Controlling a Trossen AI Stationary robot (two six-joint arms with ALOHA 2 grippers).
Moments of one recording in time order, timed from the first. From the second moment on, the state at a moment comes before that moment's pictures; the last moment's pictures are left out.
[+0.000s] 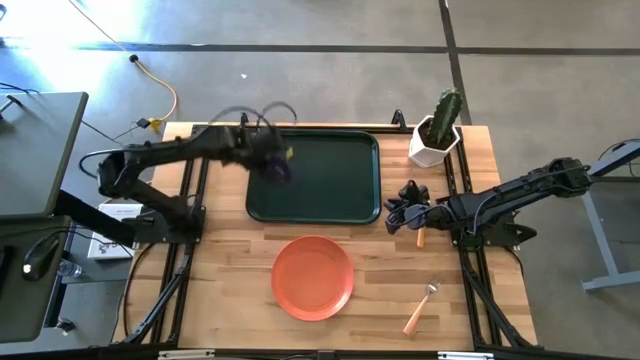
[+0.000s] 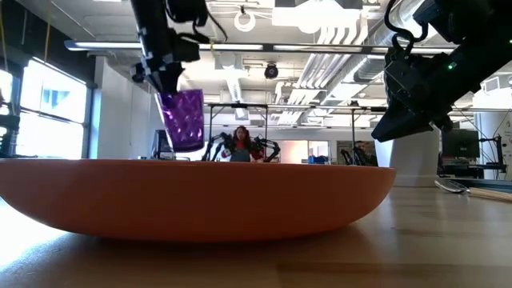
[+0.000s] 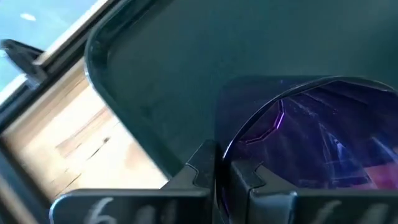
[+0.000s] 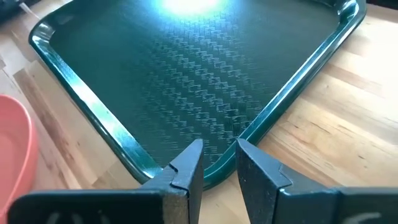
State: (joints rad) left arm 0.41 1.42 1.22 -1.01 -0.23 -0.37; right arm 0.20 1.04 0.39 -0.16 0.64 0.83
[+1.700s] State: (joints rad) left arm 0.77 1.66 1.29 -0.98 0.03 -0.12; right arm 0.20 1.04 0.39 -0.30 0.75 0.99
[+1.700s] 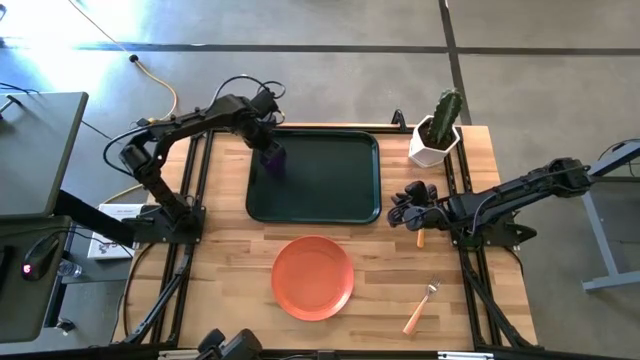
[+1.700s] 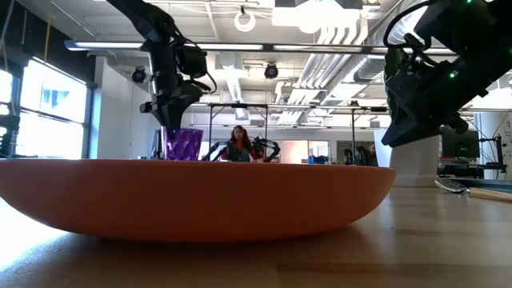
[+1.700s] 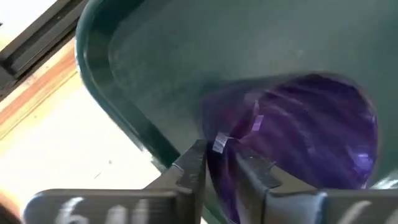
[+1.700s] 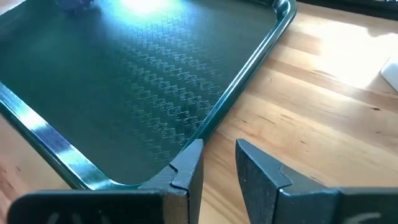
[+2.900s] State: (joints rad) left arm 0.63 1.59 1.29 -0.92 -0.33 -0.05; right arm 0.20 1.04 0.39 -0.30 0.75 0.99
